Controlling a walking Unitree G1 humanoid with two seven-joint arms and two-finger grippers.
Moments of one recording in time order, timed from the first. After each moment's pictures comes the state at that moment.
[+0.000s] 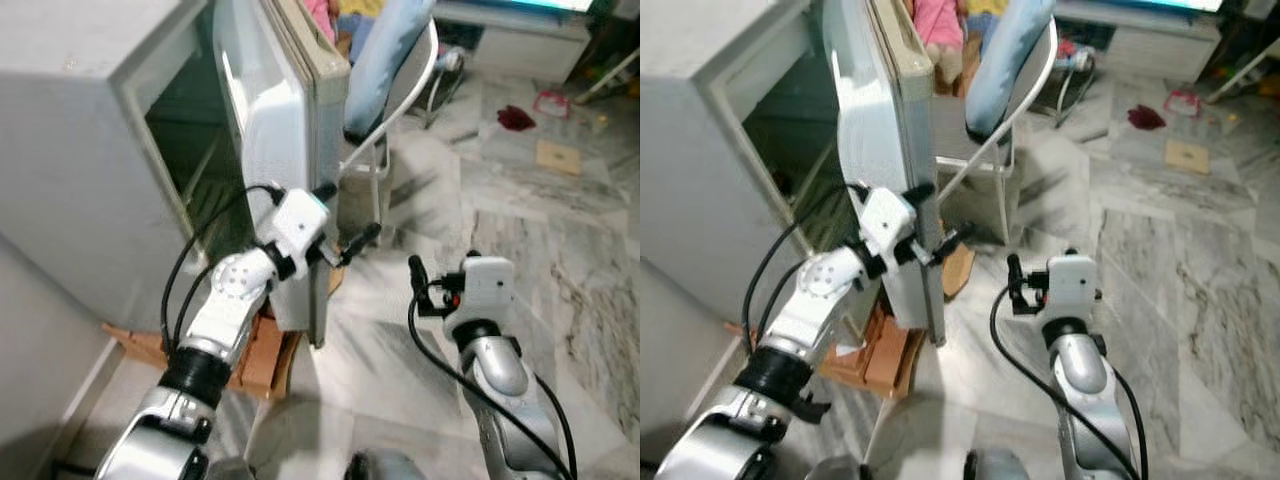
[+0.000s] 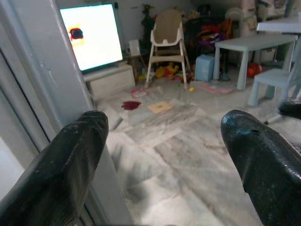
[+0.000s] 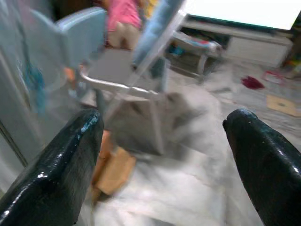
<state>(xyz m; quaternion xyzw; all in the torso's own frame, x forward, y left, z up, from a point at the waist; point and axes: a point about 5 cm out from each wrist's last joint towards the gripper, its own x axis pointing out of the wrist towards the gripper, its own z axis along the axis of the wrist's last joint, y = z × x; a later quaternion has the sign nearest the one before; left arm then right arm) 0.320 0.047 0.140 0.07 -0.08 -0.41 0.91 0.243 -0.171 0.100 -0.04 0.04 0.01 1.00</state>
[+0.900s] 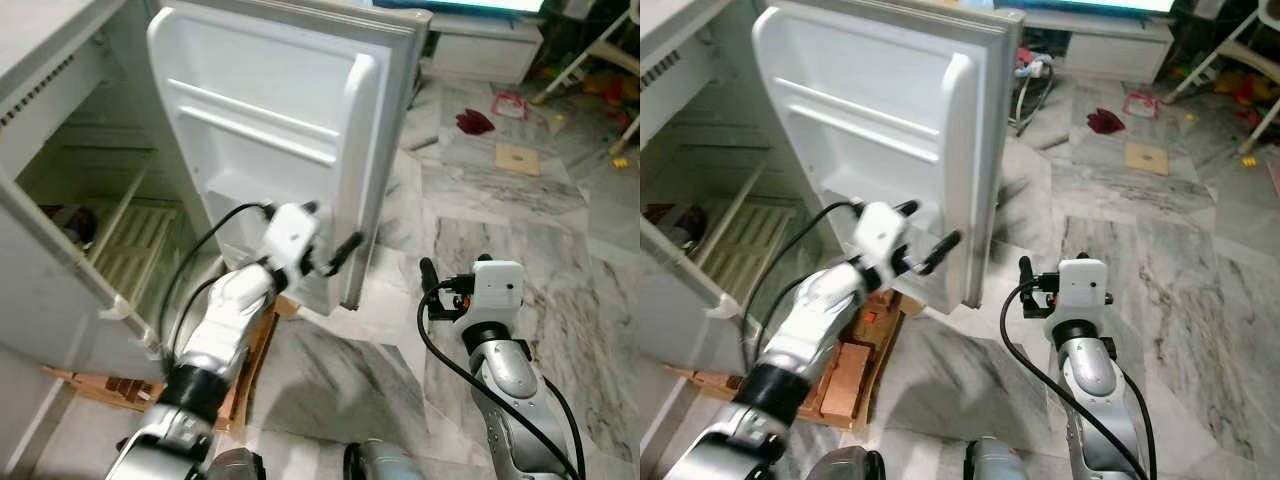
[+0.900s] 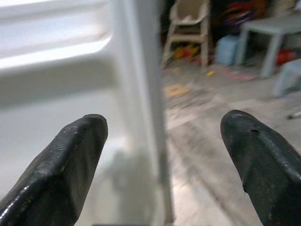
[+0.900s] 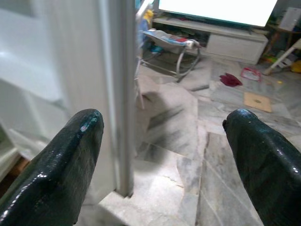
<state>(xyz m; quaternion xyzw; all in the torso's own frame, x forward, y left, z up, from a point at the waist) 0.305 0.088 0.102 0.07 -0.02 -0.33 0.94 0.244 -0.176 0.094 -0.03 0.05 0.00 1.00</state>
